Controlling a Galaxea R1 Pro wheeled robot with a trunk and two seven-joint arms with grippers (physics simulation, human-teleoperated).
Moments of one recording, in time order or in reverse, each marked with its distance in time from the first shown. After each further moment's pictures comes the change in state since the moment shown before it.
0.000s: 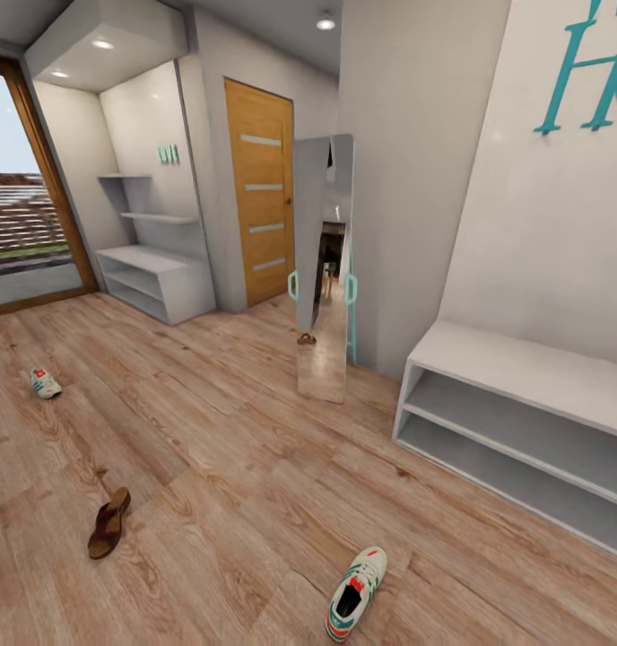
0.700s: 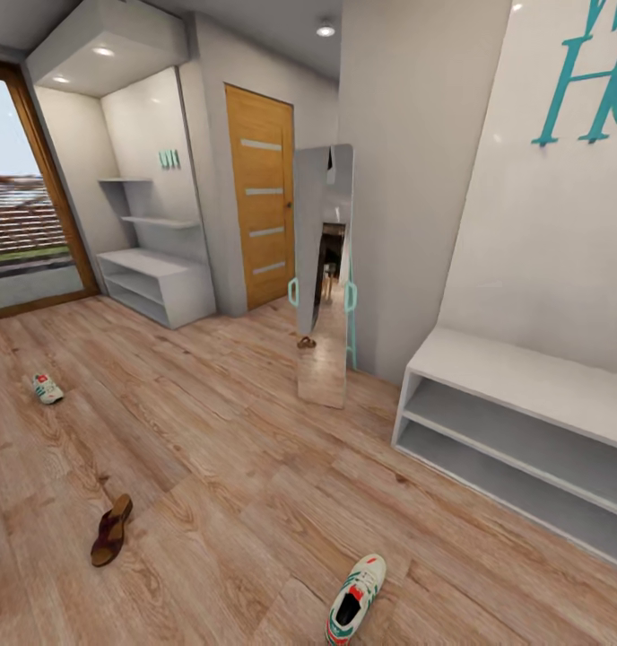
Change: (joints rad) left arm 0.000 0.000 -0.001 0.000 0.000 -0.001 0.000; right arm 0.000 0.000 0.000 0.005 0.001 0.000 0.000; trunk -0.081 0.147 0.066
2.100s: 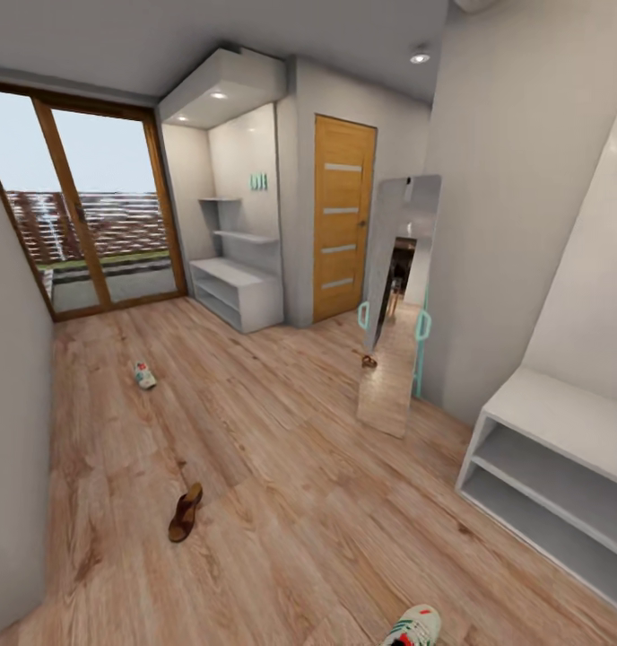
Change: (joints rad) left arm -0.002 -0.004 -0.008 0.000 -0.004 0.000 -0.001; right arm 0.000 0.000 0.001 -0.006 -0.001 0.000 0.000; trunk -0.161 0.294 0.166
